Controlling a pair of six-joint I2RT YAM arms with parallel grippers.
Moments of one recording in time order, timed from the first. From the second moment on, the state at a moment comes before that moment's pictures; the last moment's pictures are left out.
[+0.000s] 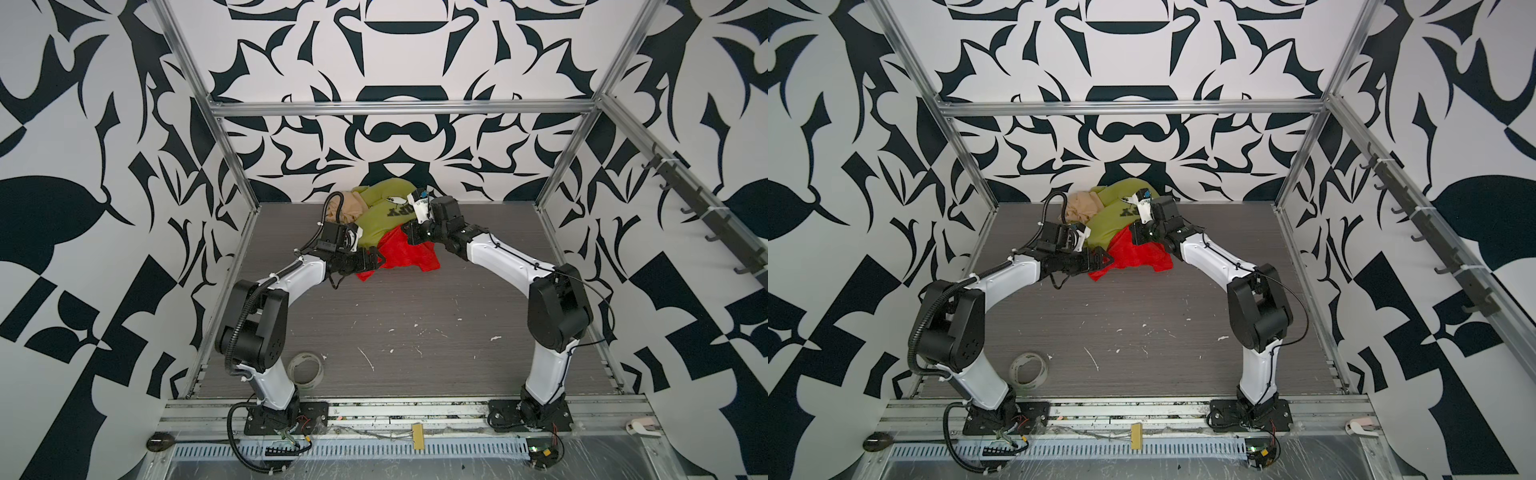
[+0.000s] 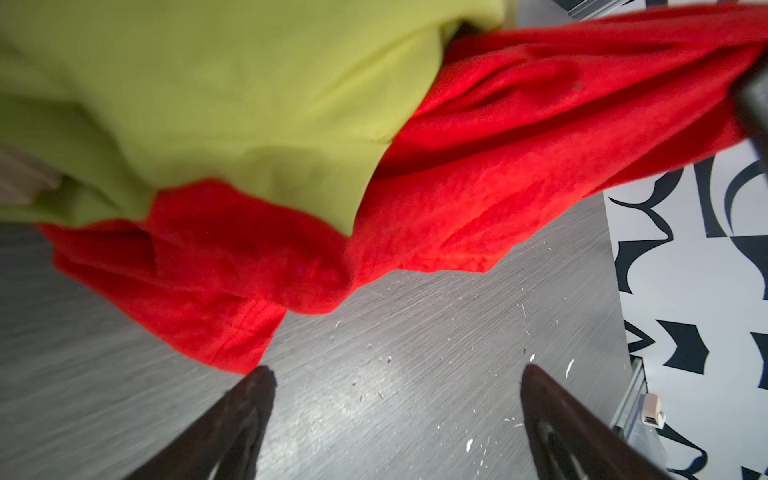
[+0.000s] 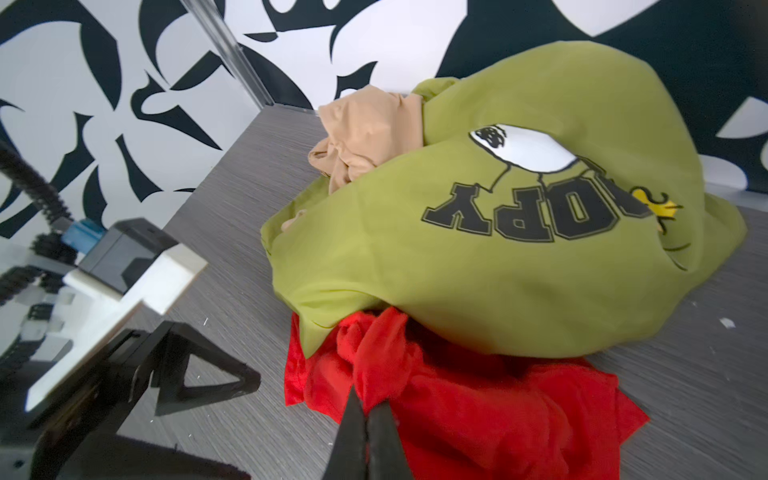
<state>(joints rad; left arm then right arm) -0.33 1.71 1.12 -0.22 0.51 -0.40 0.50 1.88 1.51 -0.15 -0.30 0.21</state>
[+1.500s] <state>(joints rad) -0.31 1.88 1.10 0.41 0.60 0.05 0.50 1.86 1.49 -0.08 -0.35 0.21</state>
